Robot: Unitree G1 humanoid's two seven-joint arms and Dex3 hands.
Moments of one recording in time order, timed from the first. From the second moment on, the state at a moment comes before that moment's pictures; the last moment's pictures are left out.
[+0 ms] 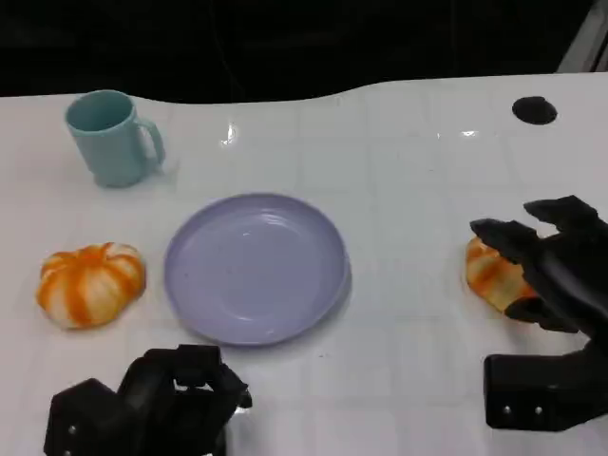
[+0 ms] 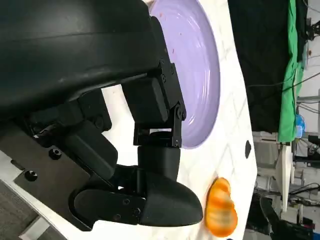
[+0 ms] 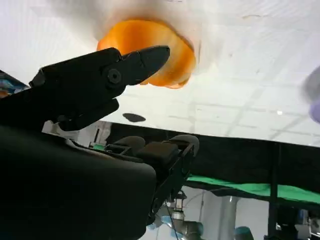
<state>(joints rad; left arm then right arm) 0.03 -0.01 0.02 0.46 -0.14 -0.37 -0.31 -0.25 -0.43 0.27 0.22 -1.00 -0.10 -0.13</state>
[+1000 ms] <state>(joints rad) 0.04 -0.01 0.02 0.43 -0.14 -0.37 -0.31 -0.48 -0.37 0.43 0.67 -0.94 -0.06 -0.20</state>
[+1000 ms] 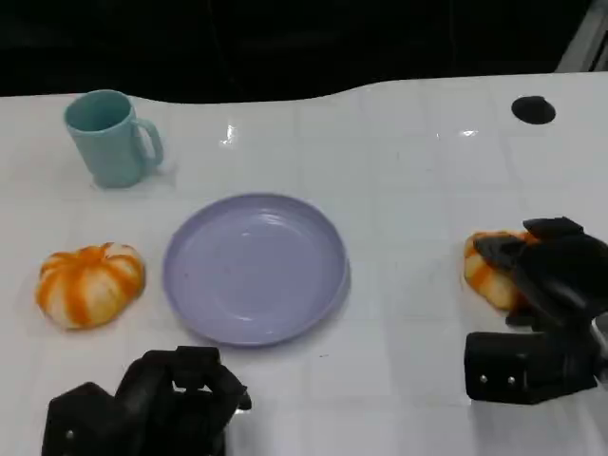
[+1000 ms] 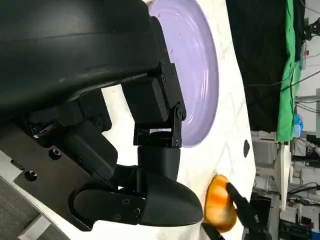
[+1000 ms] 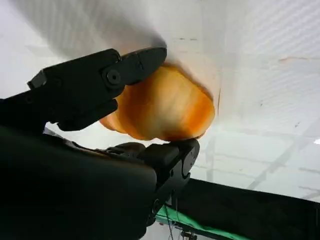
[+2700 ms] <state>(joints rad) 0.06 -0.02 0.01 0.42 -0.14 -0.37 -0.31 -0.60 -0.31 0.56 0.82 -0.88 -0.29 -0.74</state>
